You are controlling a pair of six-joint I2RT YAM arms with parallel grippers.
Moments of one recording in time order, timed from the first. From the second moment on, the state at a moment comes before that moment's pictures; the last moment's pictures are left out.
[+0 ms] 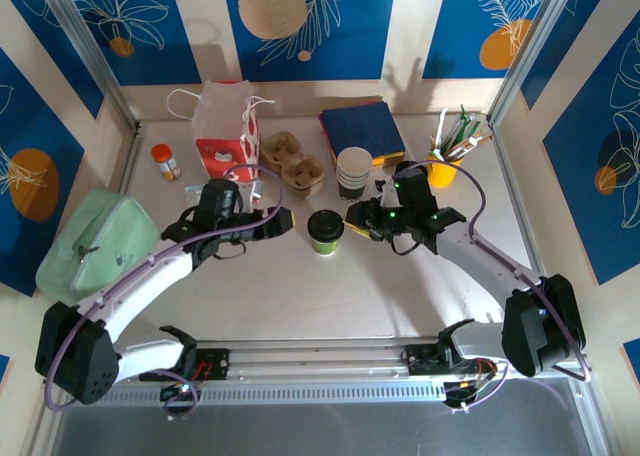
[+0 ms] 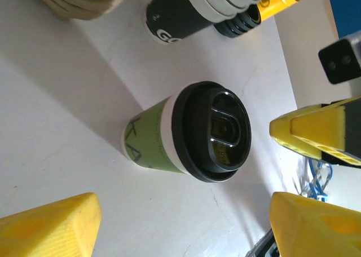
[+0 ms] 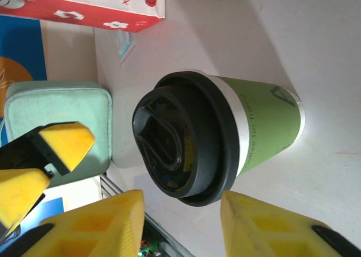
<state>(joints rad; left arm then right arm) -0.50 1.19 0.82 -0.28 0.44 -0.64 0.41 1.27 0.83 -0.31 -0.60 0.85</state>
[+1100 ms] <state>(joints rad) -0.57 1.48 0.96 -0.23 0.52 -0.62 0.46 1.42 0.90 -0.31 -0.59 0.81</state>
